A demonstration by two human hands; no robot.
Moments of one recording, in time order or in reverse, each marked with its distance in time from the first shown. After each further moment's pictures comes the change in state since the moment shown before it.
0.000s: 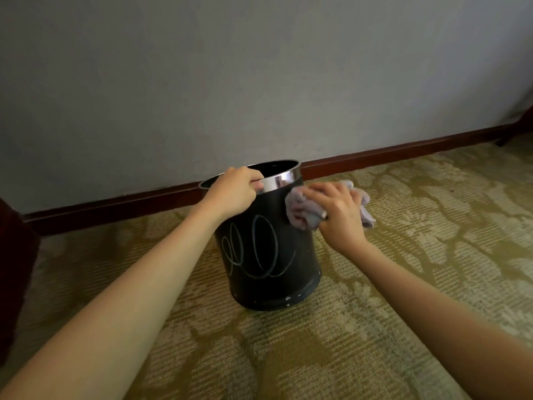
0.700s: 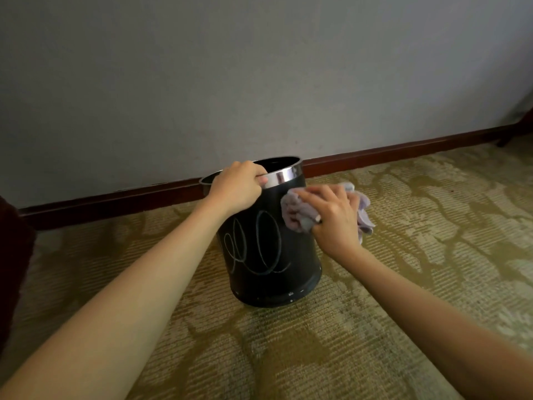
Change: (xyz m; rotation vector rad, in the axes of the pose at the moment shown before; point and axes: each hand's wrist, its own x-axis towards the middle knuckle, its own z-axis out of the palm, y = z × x) left_hand 0.004 0.005 0.004 0.080 0.087 0.013; right_hand -0.007 -0.019 -0.001 -0.039 0.008 0.016
